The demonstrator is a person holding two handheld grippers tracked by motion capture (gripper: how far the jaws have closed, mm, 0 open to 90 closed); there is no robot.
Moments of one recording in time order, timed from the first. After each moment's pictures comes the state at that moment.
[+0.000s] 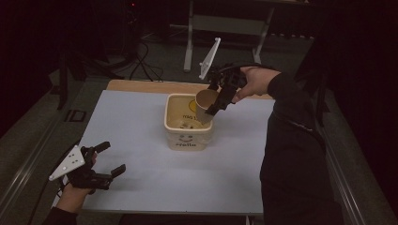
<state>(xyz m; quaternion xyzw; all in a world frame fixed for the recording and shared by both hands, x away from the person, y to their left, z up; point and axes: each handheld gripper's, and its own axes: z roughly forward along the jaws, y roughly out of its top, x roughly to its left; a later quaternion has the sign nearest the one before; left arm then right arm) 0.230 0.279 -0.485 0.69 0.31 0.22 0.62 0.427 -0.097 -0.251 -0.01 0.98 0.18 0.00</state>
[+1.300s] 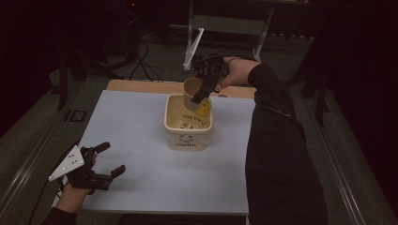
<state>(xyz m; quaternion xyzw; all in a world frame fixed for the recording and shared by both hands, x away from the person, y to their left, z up) 0.230 0.280 -0.486 0.69 0.30 0.22 0.62 0.464 -0.059 -0.257 0.01 0.98 0.18 0.02</state>
